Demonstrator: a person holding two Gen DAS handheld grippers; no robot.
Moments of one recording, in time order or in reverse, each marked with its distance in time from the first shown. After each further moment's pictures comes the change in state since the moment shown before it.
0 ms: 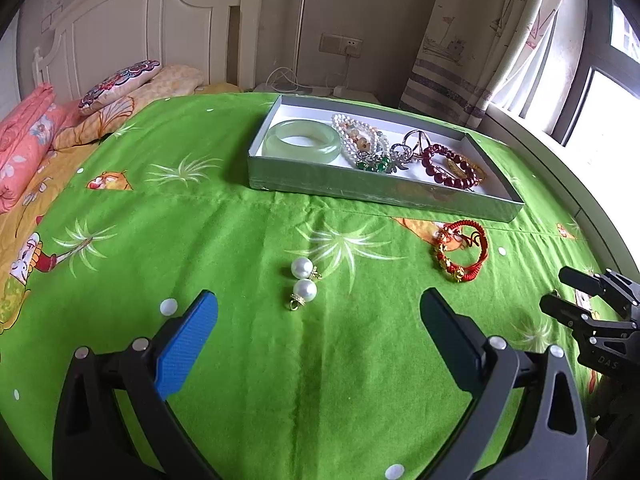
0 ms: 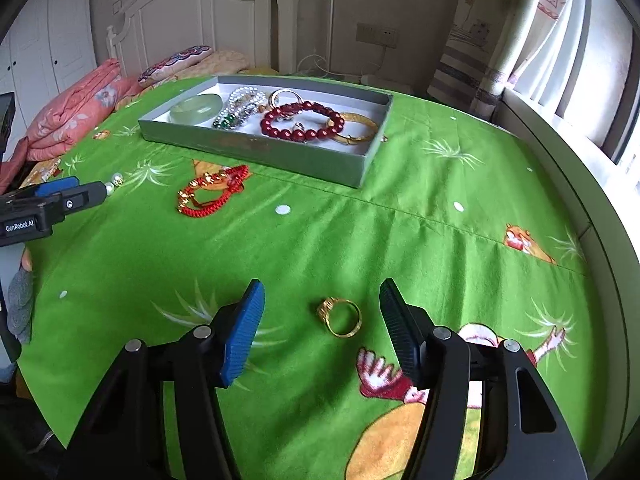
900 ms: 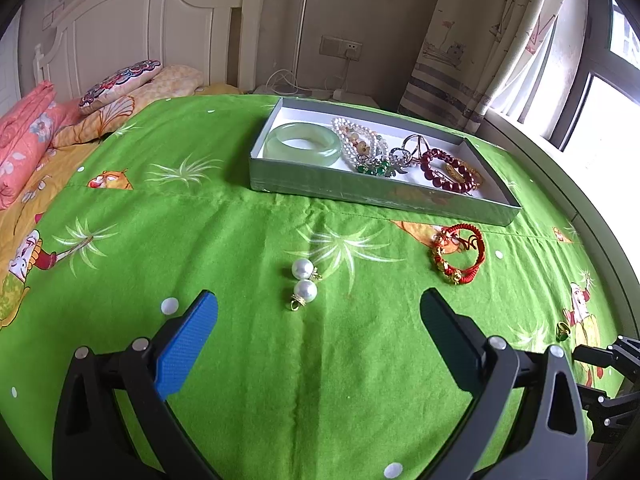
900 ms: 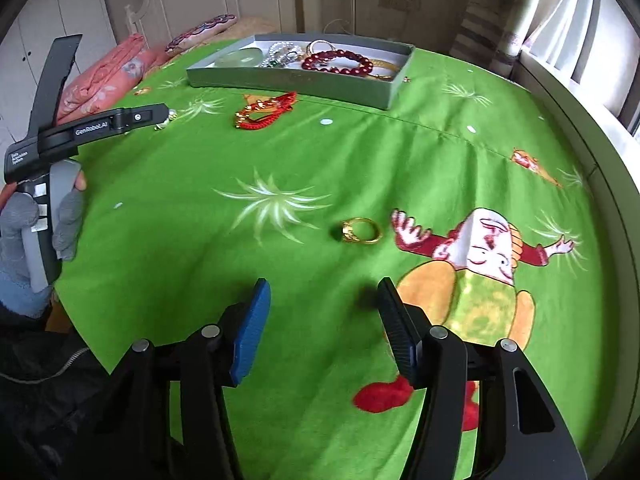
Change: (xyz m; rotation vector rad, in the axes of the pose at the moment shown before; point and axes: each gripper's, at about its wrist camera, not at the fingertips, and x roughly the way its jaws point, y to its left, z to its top) left arm -0.003 0.000 0.001 -0.010 -0.009 -0.009; right arm -0.042 0.010 -0.053 0.016 0.143 0.102
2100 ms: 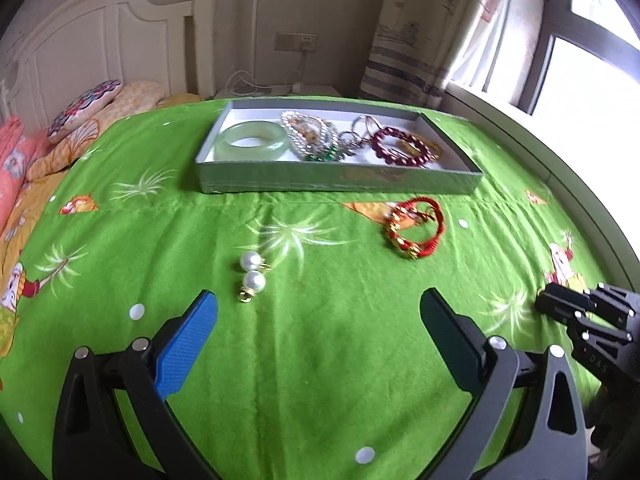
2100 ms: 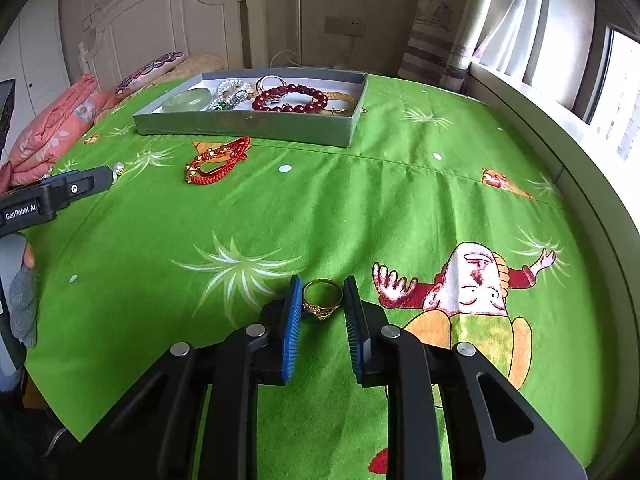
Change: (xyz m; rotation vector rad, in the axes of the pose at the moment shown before) left arm -0.003 -0.032 -0.008 0.176 0.040 -0.075; right arm 0.017 0.001 0.018 0.112 -0.133 -0.170
